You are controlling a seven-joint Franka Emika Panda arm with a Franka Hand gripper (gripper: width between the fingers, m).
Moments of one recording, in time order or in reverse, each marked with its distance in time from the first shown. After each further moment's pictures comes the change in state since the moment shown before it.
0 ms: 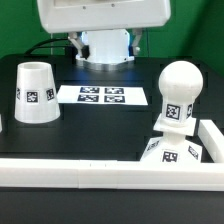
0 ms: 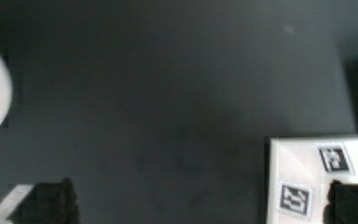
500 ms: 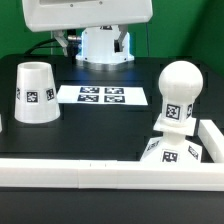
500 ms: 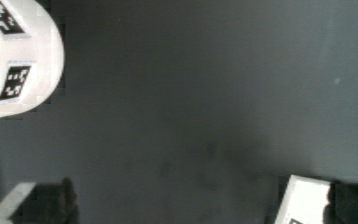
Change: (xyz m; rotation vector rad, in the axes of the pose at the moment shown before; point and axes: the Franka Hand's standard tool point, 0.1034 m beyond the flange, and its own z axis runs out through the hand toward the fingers) arm -0.007 0.012 0.000 -0.020 -0.007 -0.119
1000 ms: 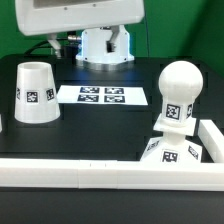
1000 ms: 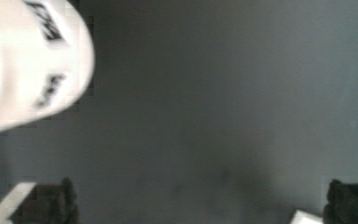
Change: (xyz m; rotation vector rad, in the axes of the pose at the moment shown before) arm -0.029 0.042 0.006 0.001 -0.025 -0.177
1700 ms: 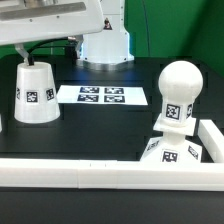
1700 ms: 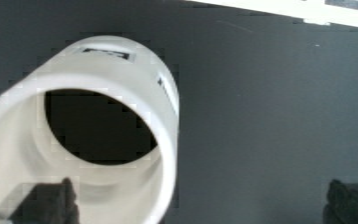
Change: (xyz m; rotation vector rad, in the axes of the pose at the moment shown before) arm -0.018 0.038 0.019 -0.006 -0.016 -0.016
